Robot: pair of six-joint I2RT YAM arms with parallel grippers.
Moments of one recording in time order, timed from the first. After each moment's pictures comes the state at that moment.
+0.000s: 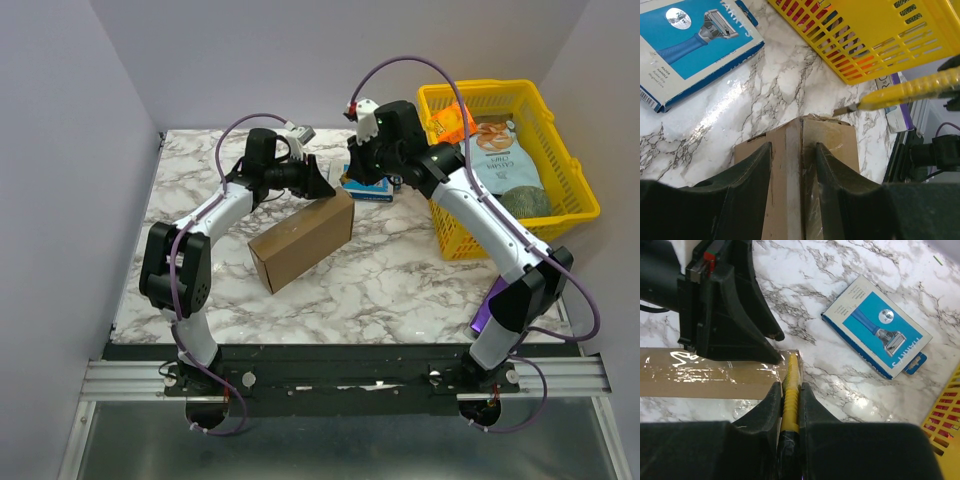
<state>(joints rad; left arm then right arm) -0.33 1.80 1.36 -0.05 0.82 -0.27 0.59 1.71 1.83 -0.72 -0.09 -0.03</state>
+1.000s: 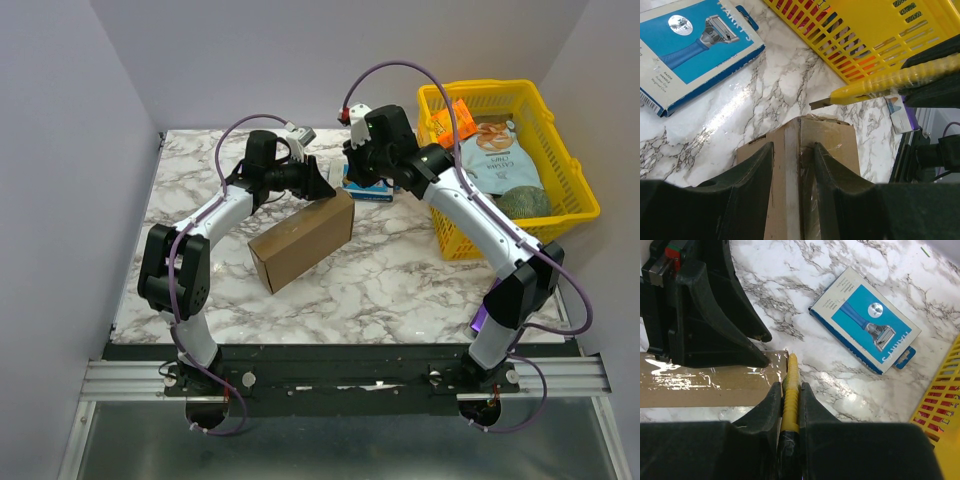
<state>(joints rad) -0.34 1.79 1.33 -0.01 0.80 -0.25 0.63 1.74 1.83 -0.72 0.02 -0.06</state>
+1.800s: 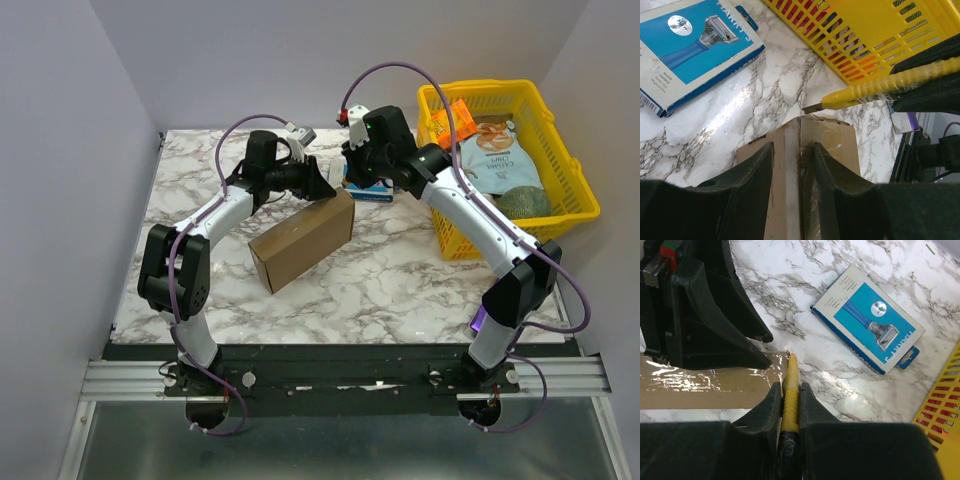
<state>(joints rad) -0.34 1.78 1.33 0.00 0.80 -0.25 0.63 1.76 1.83 -0.72 0.01 -0.06</state>
